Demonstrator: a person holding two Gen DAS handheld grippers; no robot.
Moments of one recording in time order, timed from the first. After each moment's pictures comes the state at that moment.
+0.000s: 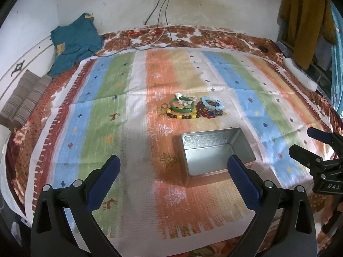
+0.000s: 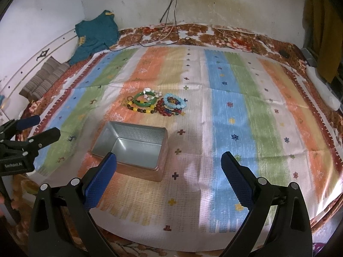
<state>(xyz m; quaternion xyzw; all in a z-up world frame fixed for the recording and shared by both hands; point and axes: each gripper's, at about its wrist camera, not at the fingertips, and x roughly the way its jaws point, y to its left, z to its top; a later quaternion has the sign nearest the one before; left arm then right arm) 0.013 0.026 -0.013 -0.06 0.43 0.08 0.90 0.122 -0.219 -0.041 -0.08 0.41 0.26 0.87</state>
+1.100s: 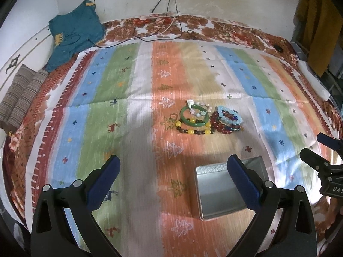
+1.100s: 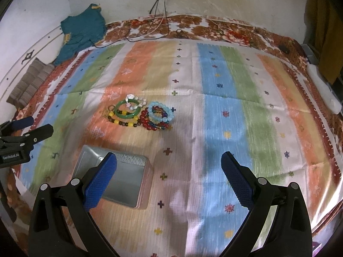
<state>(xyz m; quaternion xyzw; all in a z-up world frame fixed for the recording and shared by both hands) 0.100 0.061 -0.022 -0.08 0.47 0.10 0.88 0.204 -0.200 -0.047 -0.09 0.44 0.23 0.86</state>
